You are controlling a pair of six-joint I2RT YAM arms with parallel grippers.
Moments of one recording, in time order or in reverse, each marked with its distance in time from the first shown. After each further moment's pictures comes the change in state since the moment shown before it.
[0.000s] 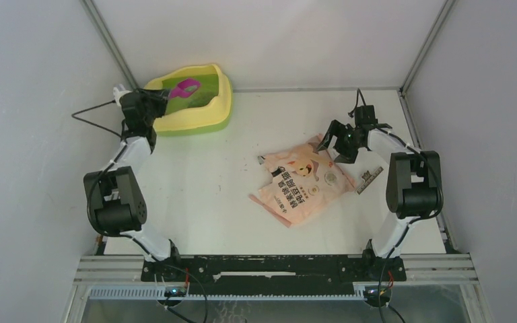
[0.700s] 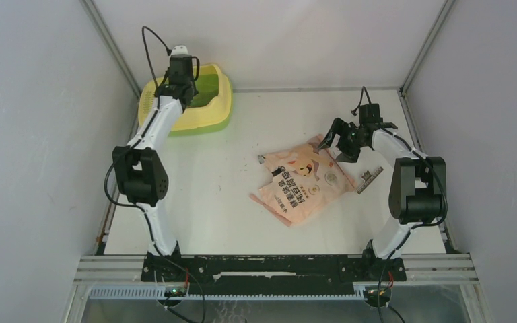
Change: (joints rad) left arm -0.318 0.314 0.758 -0.829 -0.548 0.987; right arm -0.028 -0.060 0.000 -0.047 -0.043 -0.010
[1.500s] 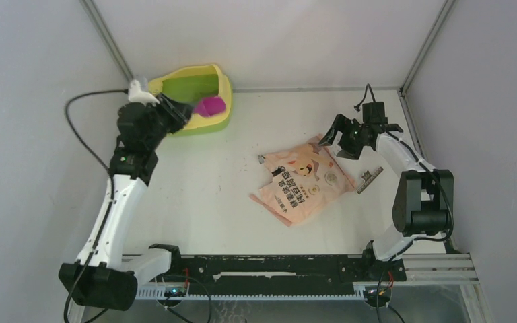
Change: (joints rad) left arm 0.037 -0.867 -0.635 0.164 0.478 -0.423; right arm 0.006 -0.098 -0.019 0.004 -0.002 0.000
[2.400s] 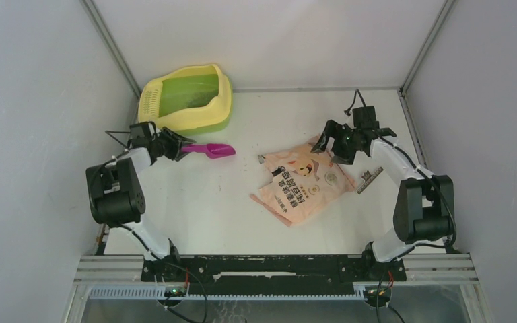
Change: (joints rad) left arm 0.346 0.620 -0.249 0.206 0.520 -0.259; right arm 0.082 -0.058 -0.056 -0.005 0.029 0.000
